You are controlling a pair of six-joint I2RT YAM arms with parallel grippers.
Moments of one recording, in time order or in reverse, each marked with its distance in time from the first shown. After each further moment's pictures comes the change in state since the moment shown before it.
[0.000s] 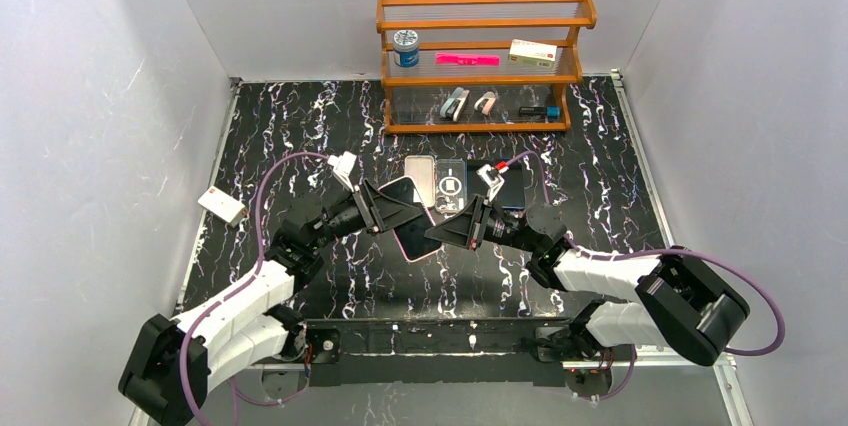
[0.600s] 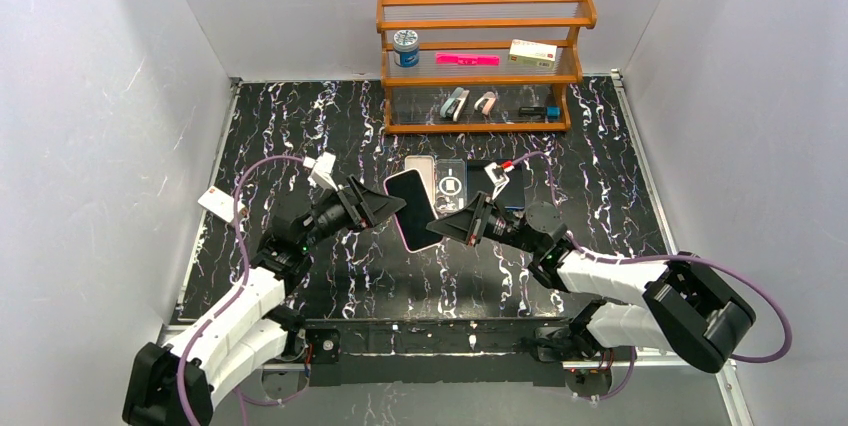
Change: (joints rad) left arm 0.108 -0.114 0.002 -0.267 -0.108 0.182; right arm 0.000 -0.037 0.000 -0.102 0.115 -0.055
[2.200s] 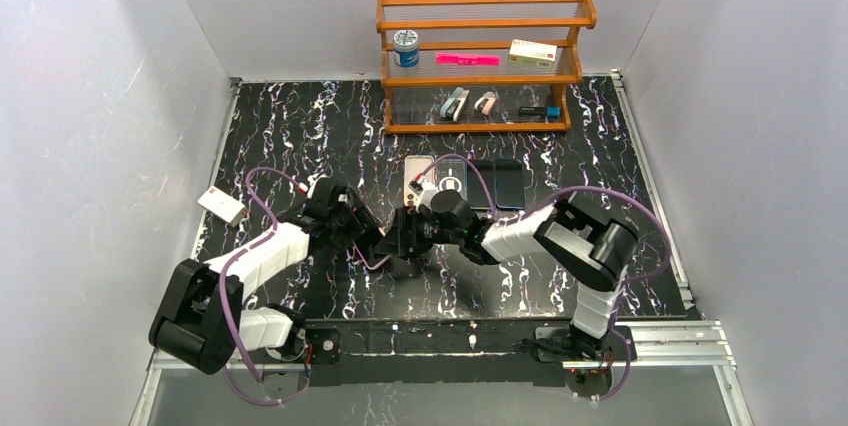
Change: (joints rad) left arm 0.010 0.434 0.176 -0.564 -0.453 -0.050; right arm 0.182 0.581 0.410 -0.354 0.121 -0.280
